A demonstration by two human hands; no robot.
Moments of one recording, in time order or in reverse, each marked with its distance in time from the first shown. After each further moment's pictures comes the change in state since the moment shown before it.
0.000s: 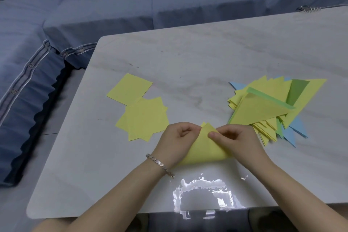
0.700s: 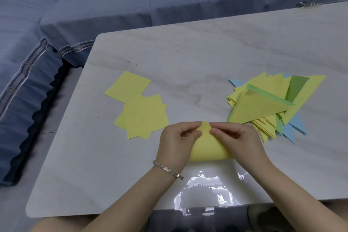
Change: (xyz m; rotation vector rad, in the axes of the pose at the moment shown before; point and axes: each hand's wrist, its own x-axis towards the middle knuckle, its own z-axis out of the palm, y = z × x) left_hand -0.006 -0.008 0.012 0.083 0.231 0.136; right_hand -0.010 -0.005 0.002 0.047 0.070 -0.043
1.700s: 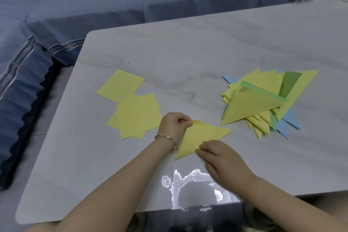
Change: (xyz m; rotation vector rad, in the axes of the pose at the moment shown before) left_hand 0.075 -0.064 0.021 0.171 -0.099 -0.104; right_hand -0.017 0.095 0.003 -0.876 -0.265 -0.631
